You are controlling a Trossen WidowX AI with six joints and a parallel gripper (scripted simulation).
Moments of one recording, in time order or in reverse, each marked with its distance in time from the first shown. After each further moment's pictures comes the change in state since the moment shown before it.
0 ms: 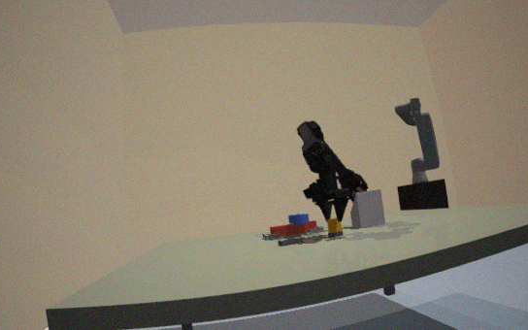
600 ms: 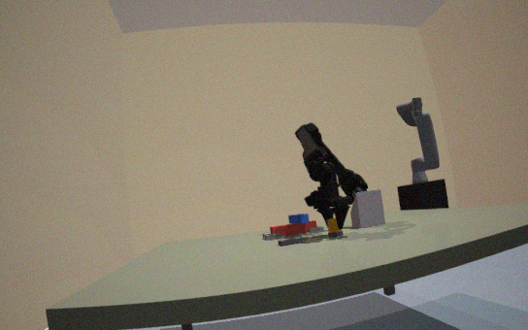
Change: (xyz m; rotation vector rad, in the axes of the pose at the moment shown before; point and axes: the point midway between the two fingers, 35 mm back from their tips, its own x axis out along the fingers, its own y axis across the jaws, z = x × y) arm 0.025 -0.002 -0.002 0.000 0.003 -0.005
